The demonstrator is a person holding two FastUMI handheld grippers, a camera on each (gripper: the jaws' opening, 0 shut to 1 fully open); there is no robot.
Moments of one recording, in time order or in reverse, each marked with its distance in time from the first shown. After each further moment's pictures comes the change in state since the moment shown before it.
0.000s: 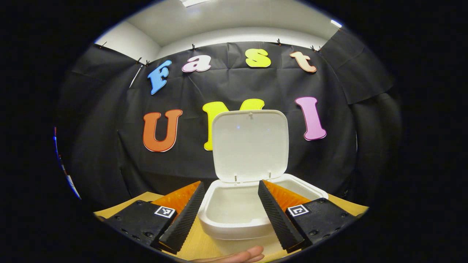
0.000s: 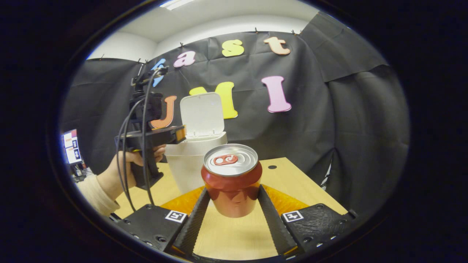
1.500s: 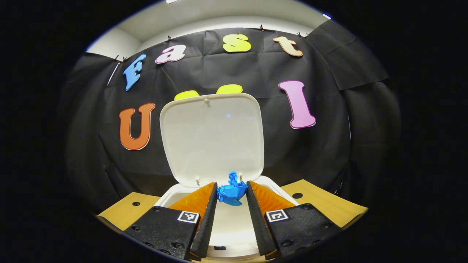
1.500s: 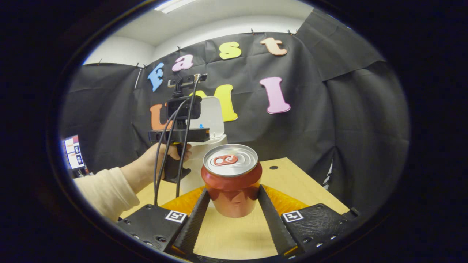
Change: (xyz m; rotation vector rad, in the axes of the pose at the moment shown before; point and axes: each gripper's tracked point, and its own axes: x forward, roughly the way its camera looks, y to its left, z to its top) left arm 0.072 -0.080 -0.012 0.079 0.117 -0.079; right arm -0.009 0.005 0.005 0.028 -0.010 0.024
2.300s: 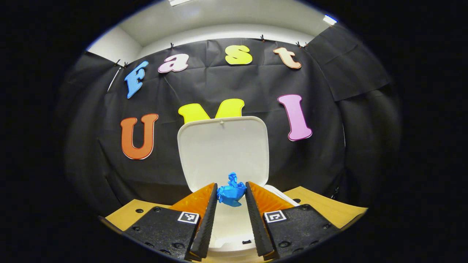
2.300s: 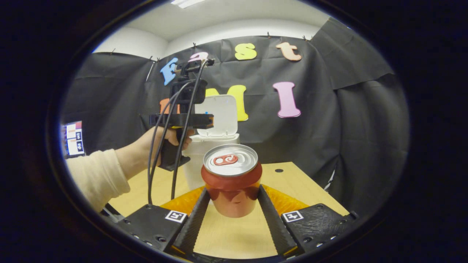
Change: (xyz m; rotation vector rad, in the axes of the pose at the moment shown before) left arm -0.018 0.017 0.028 -0.001 -0.061 -0.043; right arm -0.010 0.029 -0.006 -0.074 -0.010 0.025
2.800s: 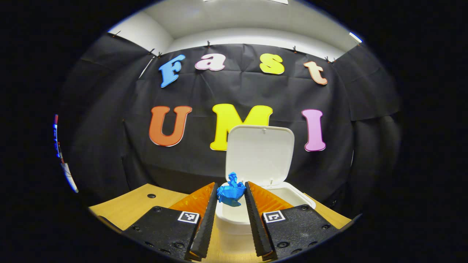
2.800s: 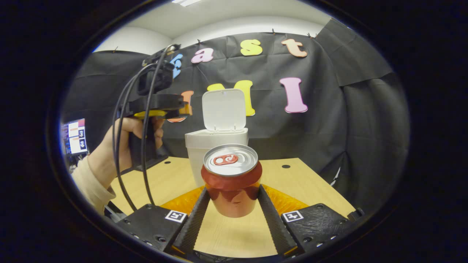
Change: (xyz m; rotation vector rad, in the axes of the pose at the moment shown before) left arm -0.070 0.053 0.017 -0.130 -0.035 0.091; right arm 0.005 0.023 -0.012 -0.027 0.032 0.028
